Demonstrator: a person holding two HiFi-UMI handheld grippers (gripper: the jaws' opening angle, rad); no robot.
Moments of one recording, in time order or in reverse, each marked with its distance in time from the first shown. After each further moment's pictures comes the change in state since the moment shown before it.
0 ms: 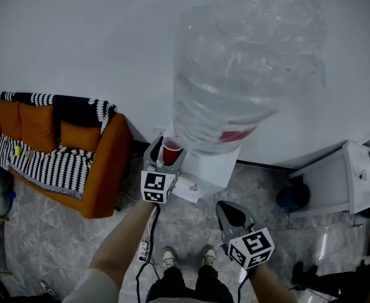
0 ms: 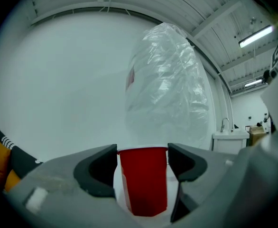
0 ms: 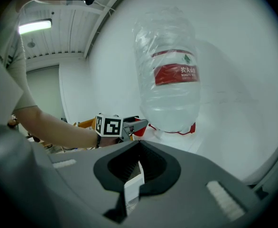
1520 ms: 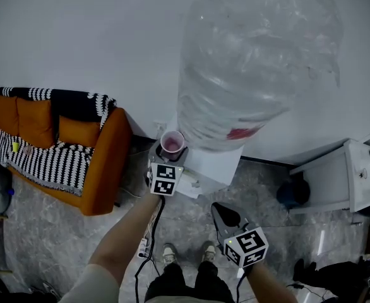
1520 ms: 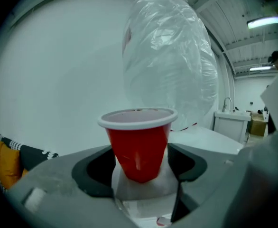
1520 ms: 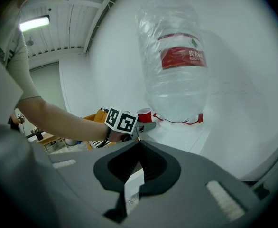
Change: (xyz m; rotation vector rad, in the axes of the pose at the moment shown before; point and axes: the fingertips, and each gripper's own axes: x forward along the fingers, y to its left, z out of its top) left arm 0.019 0.008 -0.076 0.044 0.279 0.027; right arm 0.023 0.015 -0.031 0.002 0.073 0.024
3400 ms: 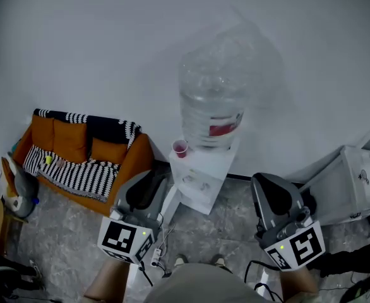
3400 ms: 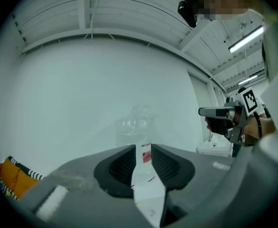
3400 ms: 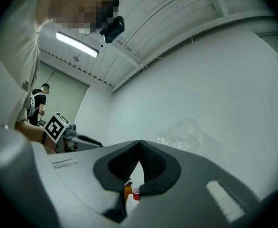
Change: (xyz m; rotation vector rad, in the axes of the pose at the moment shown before) left arm -0.405 -0.117 0.267 0.047 -0.307 0.012; right arm -0.296 0.079 0.244 -0.370 -0.631 0.028
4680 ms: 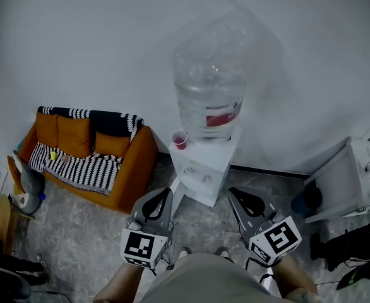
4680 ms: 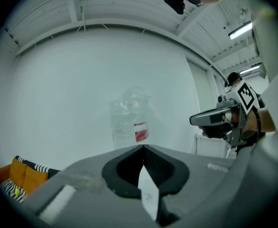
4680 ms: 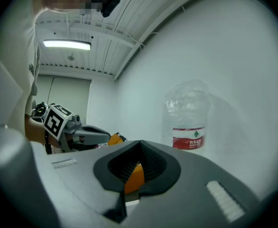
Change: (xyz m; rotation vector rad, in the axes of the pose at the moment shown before) left arm 0.001 -0.046 -0.078 0.063 0.129 0.016; right arm -0.009 0.026 -0.117 0.170 0.224 0.136
